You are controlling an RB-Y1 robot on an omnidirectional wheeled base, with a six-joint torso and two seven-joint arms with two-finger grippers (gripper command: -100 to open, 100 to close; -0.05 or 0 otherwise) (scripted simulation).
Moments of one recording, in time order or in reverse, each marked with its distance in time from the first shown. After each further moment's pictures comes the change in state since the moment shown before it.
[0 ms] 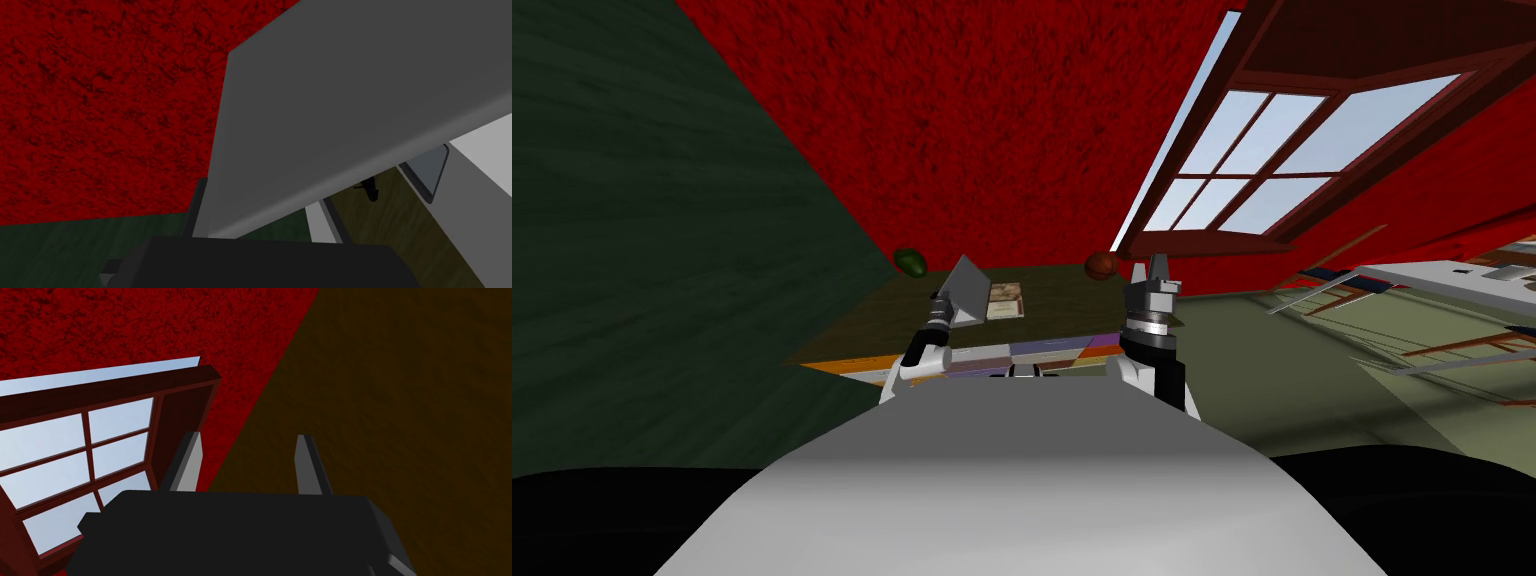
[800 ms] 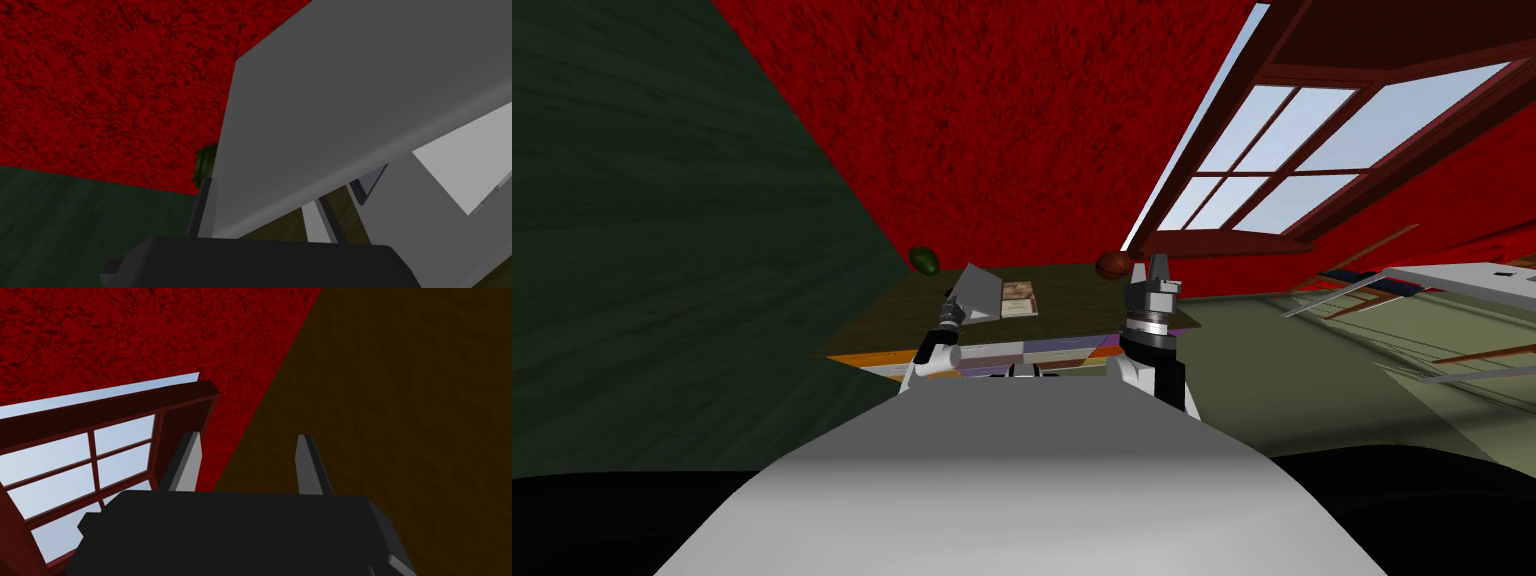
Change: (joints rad) left arm -0.042 -0.042 -0.015 0.136 0.144 -0.052 0.154; right arm 0.000 0.000 0.000 0.000 0.000 0.000 0.000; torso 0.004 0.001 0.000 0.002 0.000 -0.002
